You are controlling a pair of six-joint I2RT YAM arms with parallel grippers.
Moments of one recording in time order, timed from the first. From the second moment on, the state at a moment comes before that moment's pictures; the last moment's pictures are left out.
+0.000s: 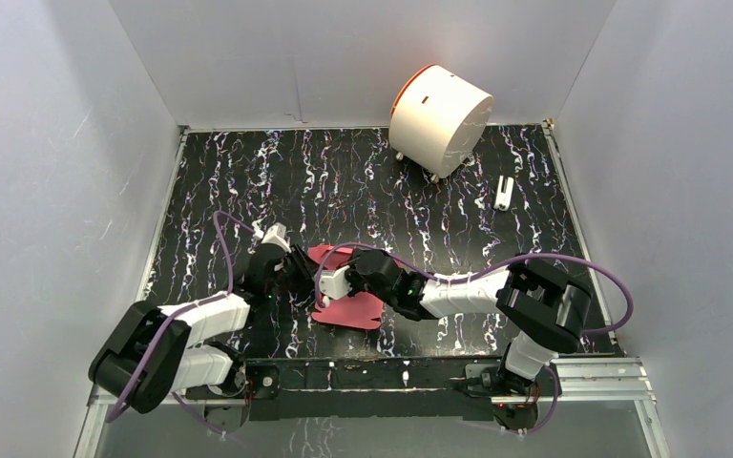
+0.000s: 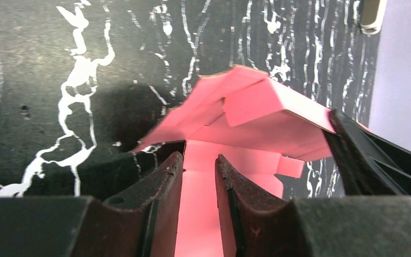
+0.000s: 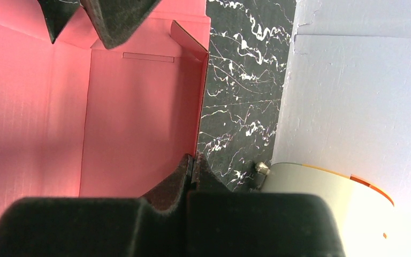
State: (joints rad) left arm -0.49 1.24 0.27 0.38 0.11 -0.89; right arm 1.14 1.63 0.74 0.39 0.28 -1.08
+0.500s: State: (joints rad) left arm -0.52 1.31 0.26 0.47 0.15 -0.87; right arm 1.15 1.62 0.71 0.42 0.28 -1.08
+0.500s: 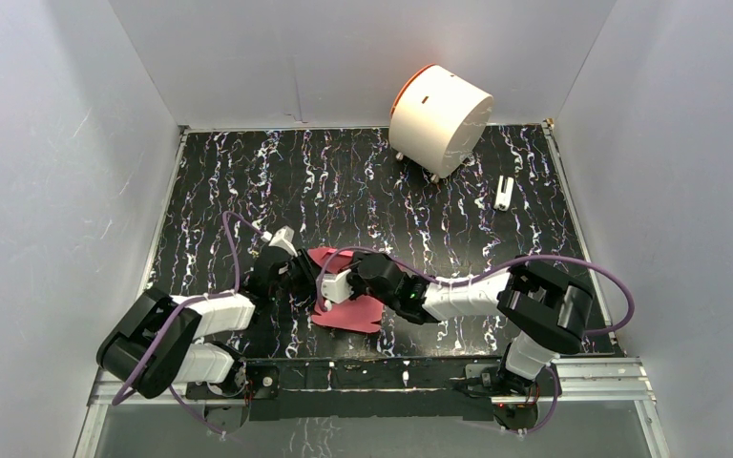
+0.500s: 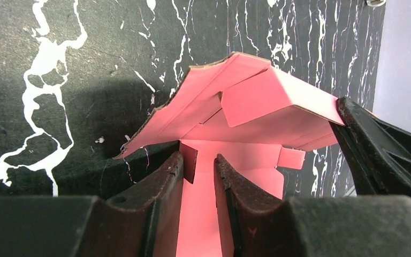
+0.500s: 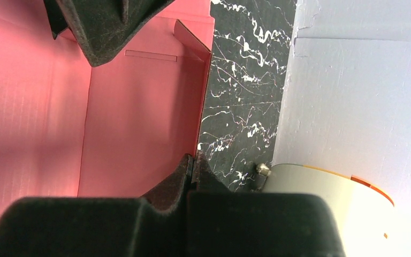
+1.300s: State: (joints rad) left arm -0.53 1.29 0.27 0.52 0.13 -0.73; right arm 1.17 1.60 0.64 0.57 0.29 -1.26
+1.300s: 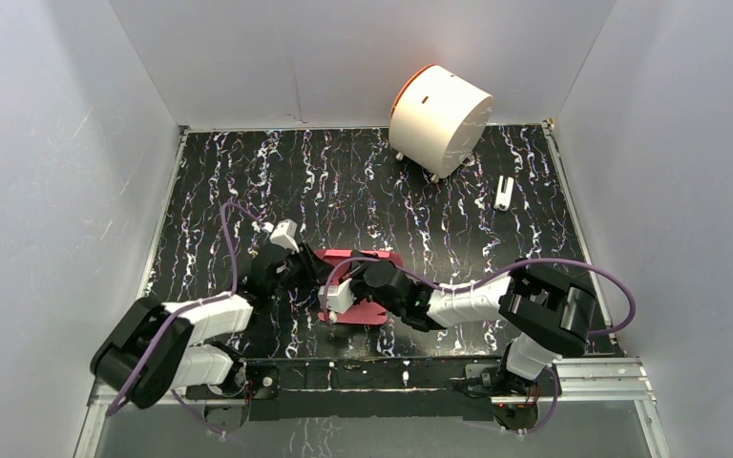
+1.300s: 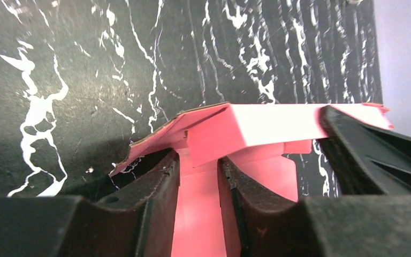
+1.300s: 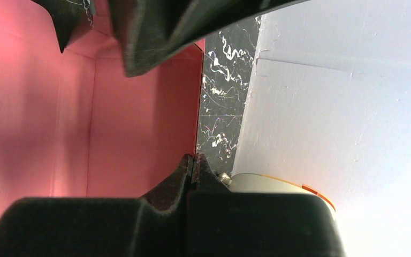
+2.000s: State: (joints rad) left arm -0.45 0.98 0.21 0.48 0.01 -0.53; right arm 1.15 1.54 0.61 0.52 0.26 -1.26
